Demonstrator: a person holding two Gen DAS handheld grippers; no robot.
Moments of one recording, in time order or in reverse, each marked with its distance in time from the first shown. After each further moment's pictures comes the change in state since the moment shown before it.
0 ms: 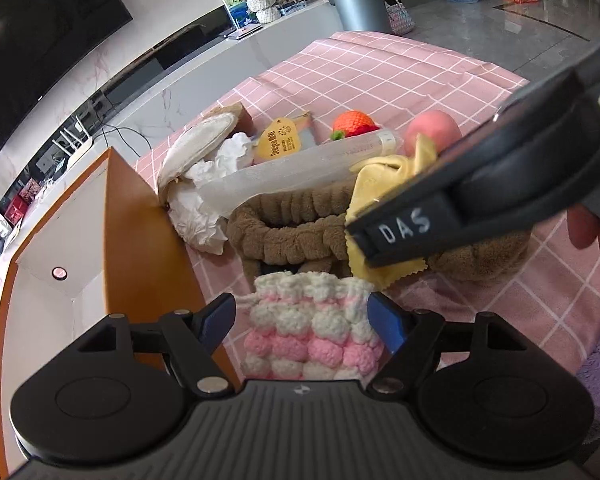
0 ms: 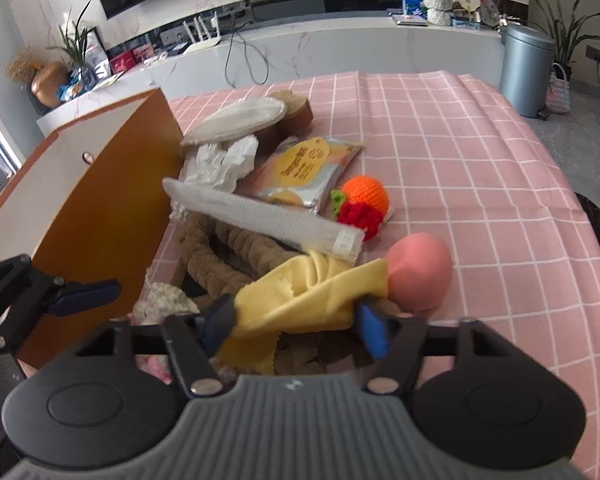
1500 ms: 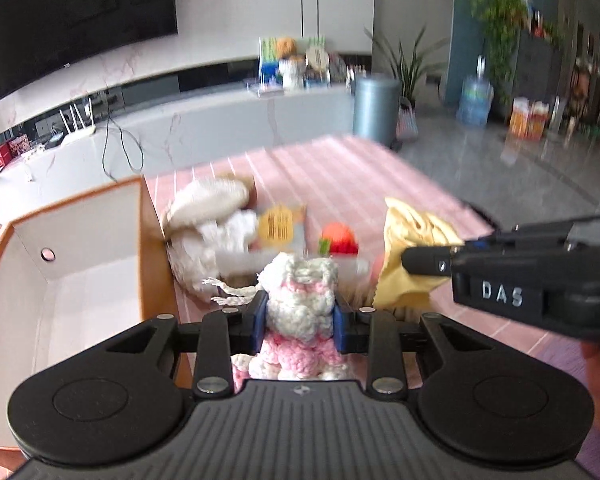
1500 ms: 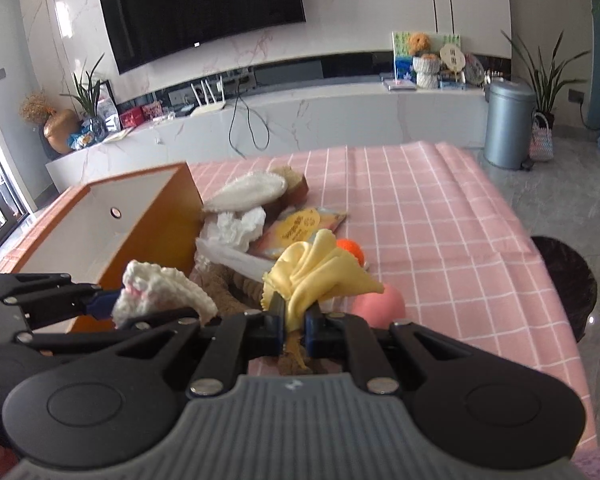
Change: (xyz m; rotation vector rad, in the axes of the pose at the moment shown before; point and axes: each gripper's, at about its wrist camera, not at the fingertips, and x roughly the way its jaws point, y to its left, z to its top) left arm -0.079 0.043 0.010 -0.342 -0.236 -0.163; right arm -0.101 0.003 -0.015 -0.010 -0.260 -0.027
